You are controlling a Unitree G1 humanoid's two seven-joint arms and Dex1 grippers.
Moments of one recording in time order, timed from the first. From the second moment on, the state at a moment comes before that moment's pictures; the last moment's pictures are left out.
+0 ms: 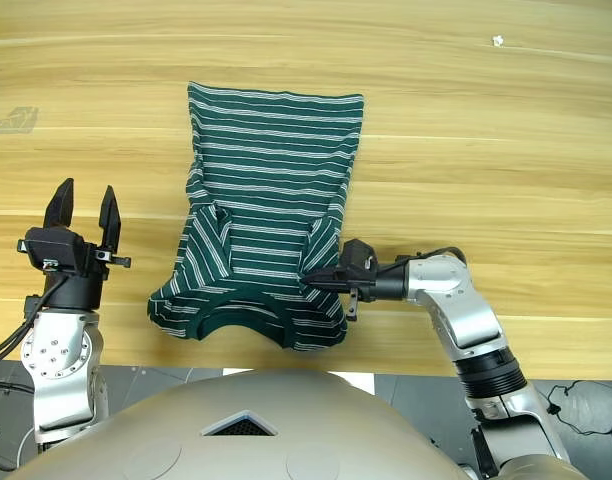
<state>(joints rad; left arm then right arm) 0.55 0.23 0.18 -0.47 0.04 -0.17 -0.19 0.11 -0.54 0.32 -0.18 0.33 0.27 1.10</state>
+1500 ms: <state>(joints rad) 0.72 0.99 0.28 -0.18 0.97 -0.86 -0.16 0.22 -0.75 0.09 0.22 -0.27 -1.38 1.02</state>
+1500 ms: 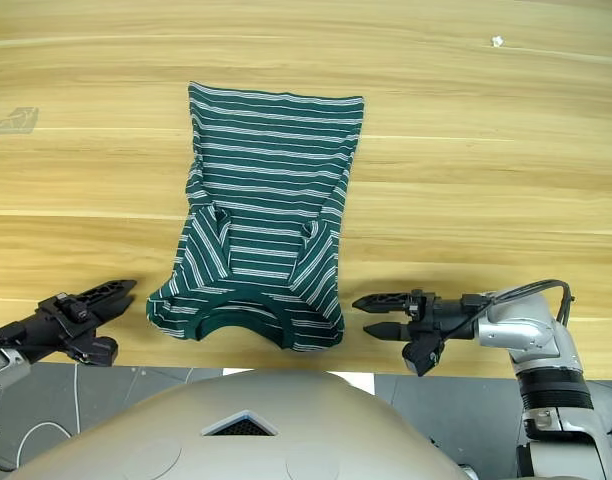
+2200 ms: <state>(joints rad) 0.64 1.02 0.08 -0.18 0.98 -0.83 -0.07 0.14 -0.81 0.33 0.23 -0.35 -1.30 0.73</state>
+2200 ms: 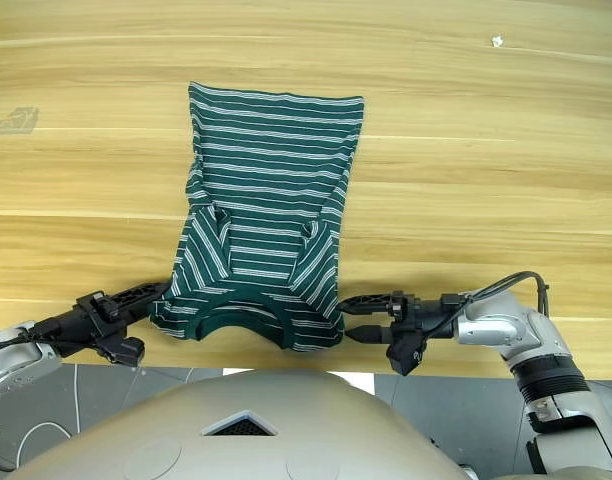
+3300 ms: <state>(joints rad) 0.89 1.13 0.13 -0.53 -0.04 -0.36 -0.78 0.21 -1.12 0.45 -0.20 0.70 -0.30 1.15</state>
